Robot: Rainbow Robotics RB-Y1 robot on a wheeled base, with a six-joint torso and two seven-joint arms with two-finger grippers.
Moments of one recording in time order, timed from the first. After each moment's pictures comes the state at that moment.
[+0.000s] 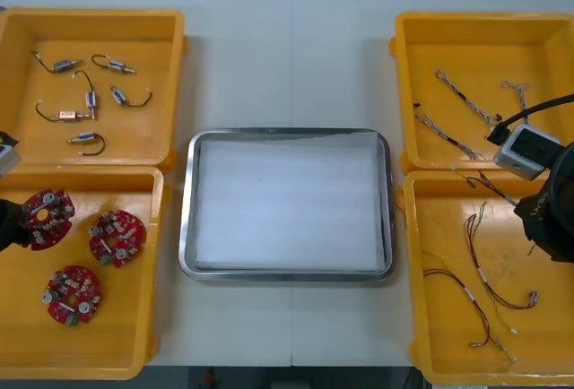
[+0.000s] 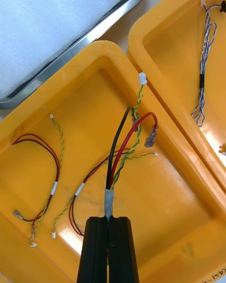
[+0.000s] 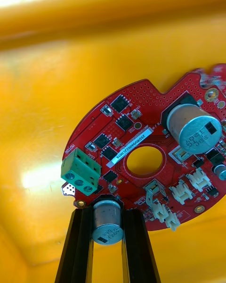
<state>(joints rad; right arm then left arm) -0.15 -0.77 -0.21 -2.49 -0.92 1.92 1.89 -0.05 0.90 0.26 -1.94 1.03 1.72 -1.56</state>
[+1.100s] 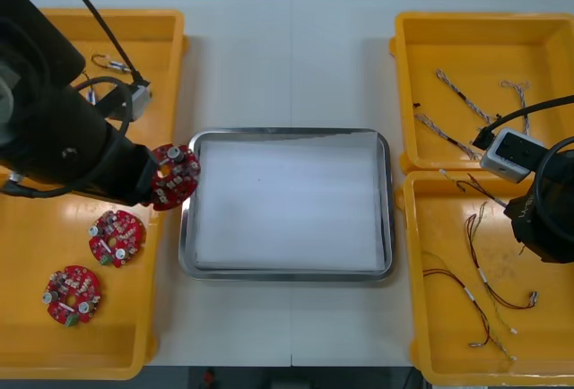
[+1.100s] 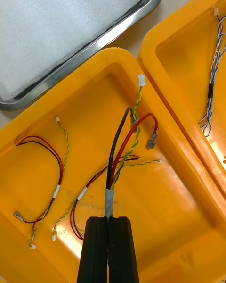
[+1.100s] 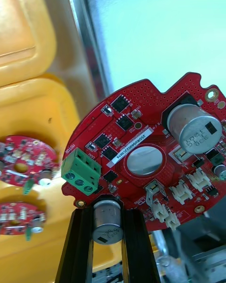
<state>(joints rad) -0.17 -0.77 -0.16 -2.49 -0.91 1.92 1.89 -0.58 0.84 -0.22 -2.20 1.12 1.90 -0.87</state>
